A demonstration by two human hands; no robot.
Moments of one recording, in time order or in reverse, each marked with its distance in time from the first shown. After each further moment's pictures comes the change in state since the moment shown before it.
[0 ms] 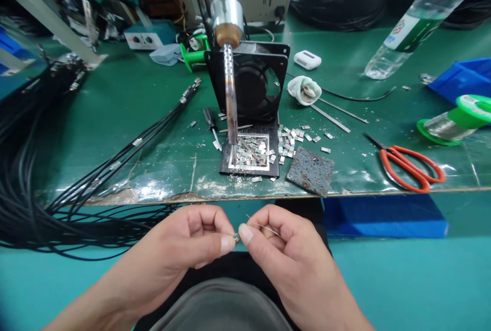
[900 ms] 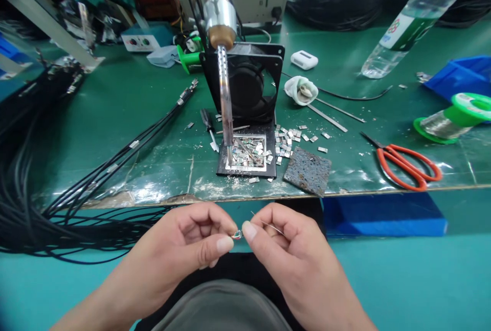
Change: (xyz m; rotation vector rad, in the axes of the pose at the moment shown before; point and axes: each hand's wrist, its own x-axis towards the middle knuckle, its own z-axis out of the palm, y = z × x) left_hand -0.001 -0.006 -0.002 0.016 -0.057 0.141; right_hand -0.001 -0.001 -0.006 -0.029 0.053 0.007
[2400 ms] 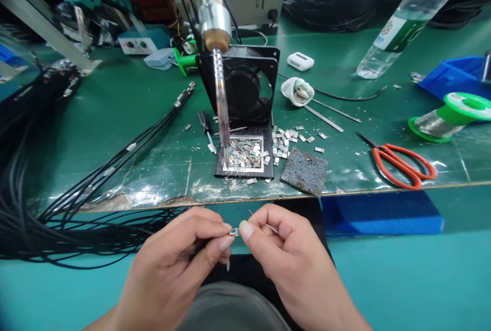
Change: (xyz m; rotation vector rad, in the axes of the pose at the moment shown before) left_hand -0.001 -0.027 0.008 0.669 0.298 0.754; right_hand 0.005 0.003 0.003 0.063 -0.061 0.005
